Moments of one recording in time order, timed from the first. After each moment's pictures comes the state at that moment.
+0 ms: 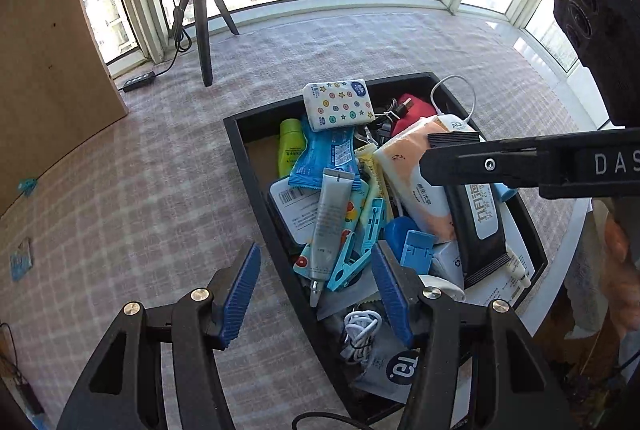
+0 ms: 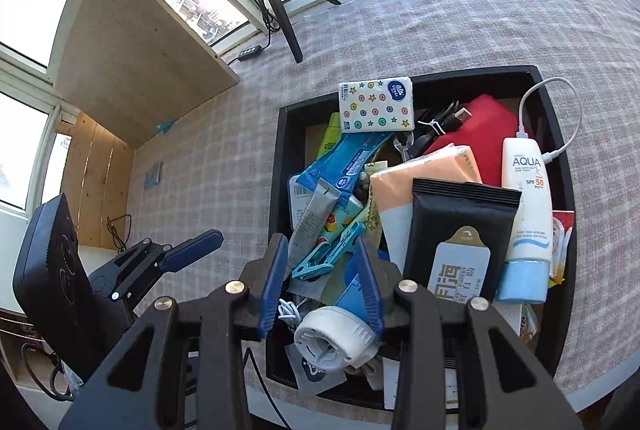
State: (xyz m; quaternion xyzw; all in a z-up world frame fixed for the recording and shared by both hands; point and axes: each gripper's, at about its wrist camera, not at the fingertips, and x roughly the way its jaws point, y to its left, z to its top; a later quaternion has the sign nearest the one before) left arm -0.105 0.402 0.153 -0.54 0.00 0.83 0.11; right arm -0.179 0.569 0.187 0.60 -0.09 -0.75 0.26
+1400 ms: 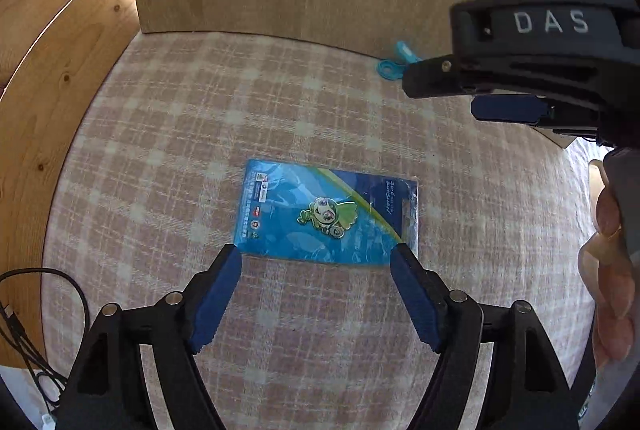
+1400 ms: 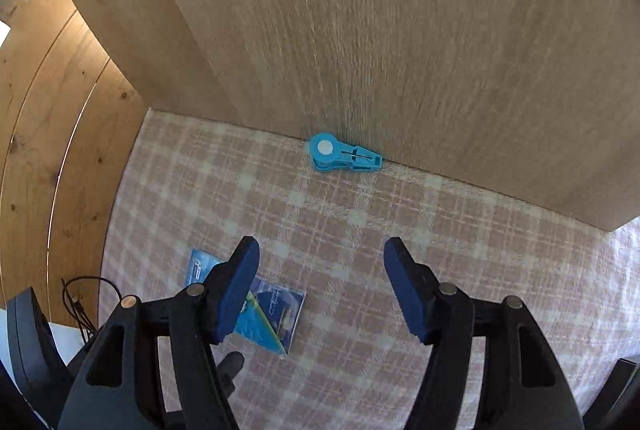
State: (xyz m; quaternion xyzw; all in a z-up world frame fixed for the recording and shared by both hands) left arm -0.123 -0.086 0.020 -0.56 -0.19 0.79 -0.16; right arm -0.243 -0.039 0.091 0.60 0.11 -0.72 0.32
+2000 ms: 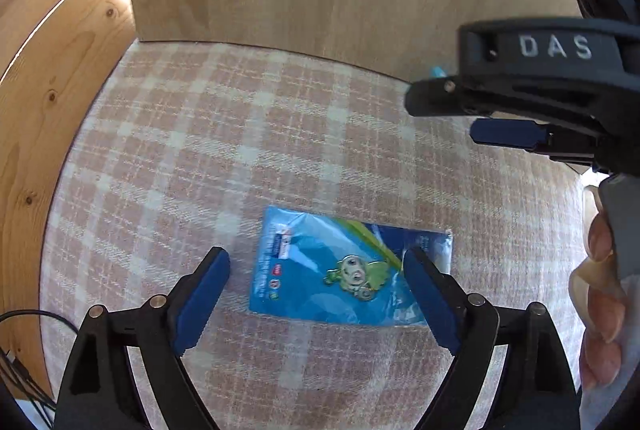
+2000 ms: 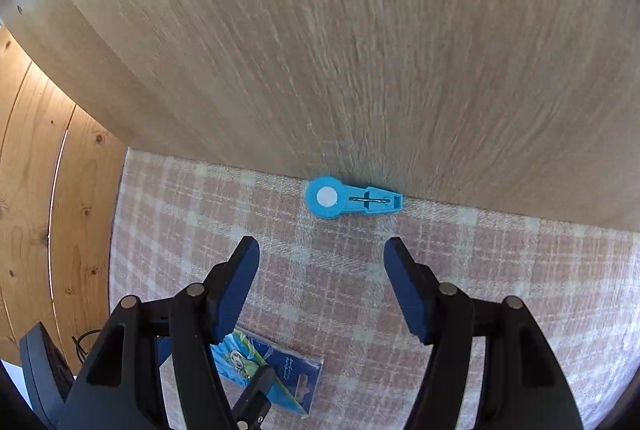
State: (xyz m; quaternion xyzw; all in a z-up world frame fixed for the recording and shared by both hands) left arm -0.133 -0.112 0.010 -0.55 -0.20 0.79 -0.19; right arm -0.269 -0.054 0.069 0.62 0.06 -0.72 0.31
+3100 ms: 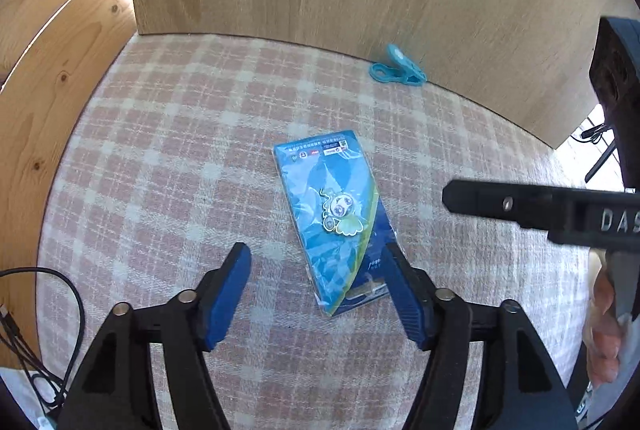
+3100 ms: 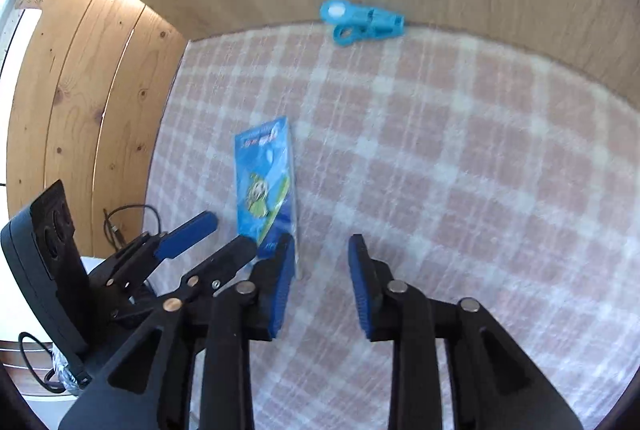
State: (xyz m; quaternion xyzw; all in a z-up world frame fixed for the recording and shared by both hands) left arm -0.120 -0.074 0.019 -0.55 -0.20 0.80 -0.15; right arm -0.216 0.025 0.065 0.65 0.06 -0.64 0.40
